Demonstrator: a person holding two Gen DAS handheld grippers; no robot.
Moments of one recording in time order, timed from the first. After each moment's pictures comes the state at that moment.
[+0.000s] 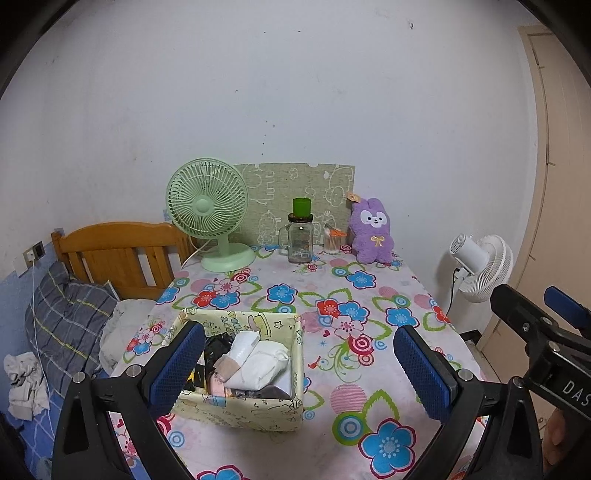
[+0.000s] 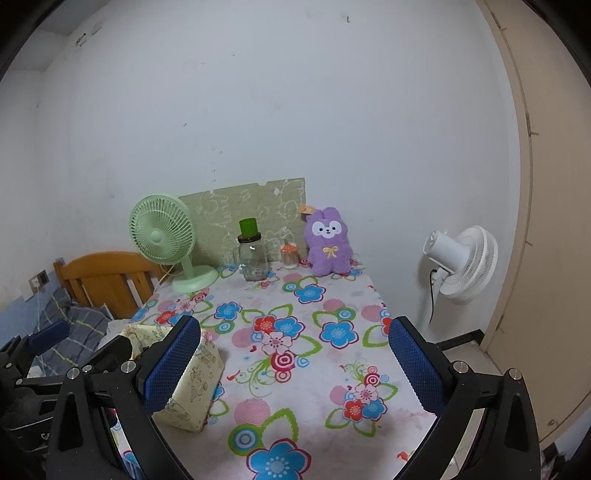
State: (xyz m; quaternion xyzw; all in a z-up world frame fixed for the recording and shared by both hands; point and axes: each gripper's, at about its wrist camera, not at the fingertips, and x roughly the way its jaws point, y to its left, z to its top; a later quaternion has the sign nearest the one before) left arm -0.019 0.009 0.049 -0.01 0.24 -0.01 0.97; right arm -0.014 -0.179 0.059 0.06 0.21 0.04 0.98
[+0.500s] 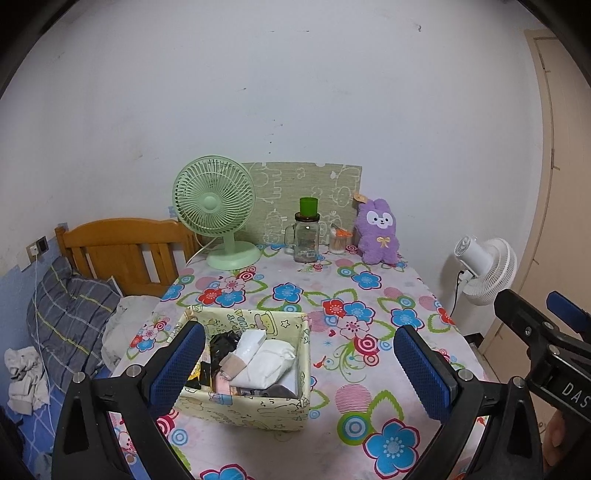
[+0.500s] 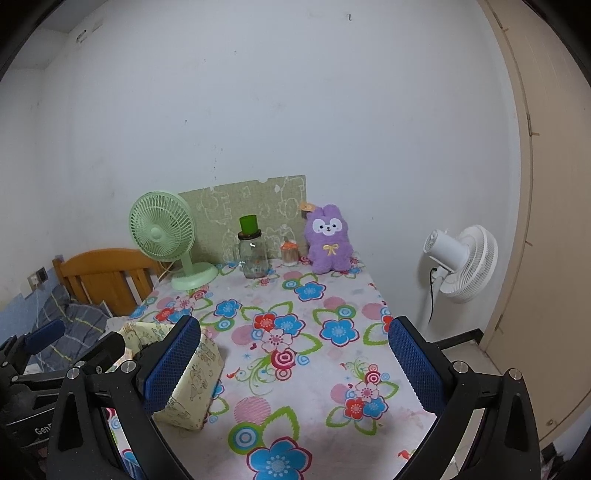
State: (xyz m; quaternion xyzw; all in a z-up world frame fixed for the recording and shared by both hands) left arm -0.019 0.017 0.048 -0.01 0.24 0.00 0.97; right arm -0.013 -0.175 0.058 0.06 0.21 0.03 0.98
